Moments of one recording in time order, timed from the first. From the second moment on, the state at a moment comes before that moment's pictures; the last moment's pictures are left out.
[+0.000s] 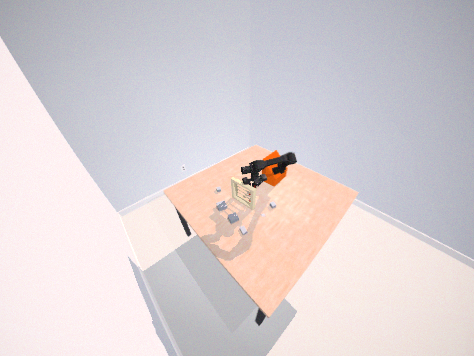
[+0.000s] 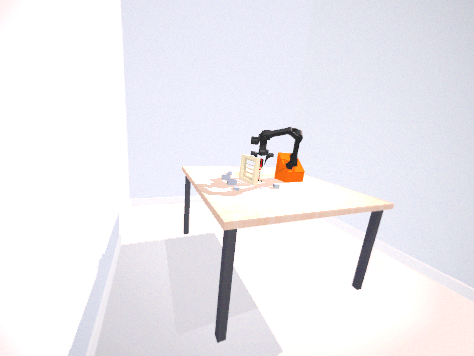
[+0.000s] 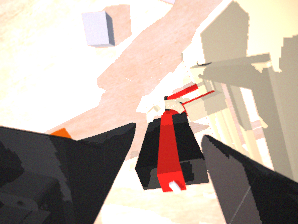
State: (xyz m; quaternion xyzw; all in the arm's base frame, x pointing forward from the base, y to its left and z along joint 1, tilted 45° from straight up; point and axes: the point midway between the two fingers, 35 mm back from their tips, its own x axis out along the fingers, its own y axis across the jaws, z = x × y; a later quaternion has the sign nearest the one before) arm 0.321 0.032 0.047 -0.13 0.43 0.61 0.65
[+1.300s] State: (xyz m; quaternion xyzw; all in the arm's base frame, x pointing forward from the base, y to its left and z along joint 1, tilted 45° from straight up) arm 0.321 0.032 0.047 0.46 0.75 -0.01 0.47
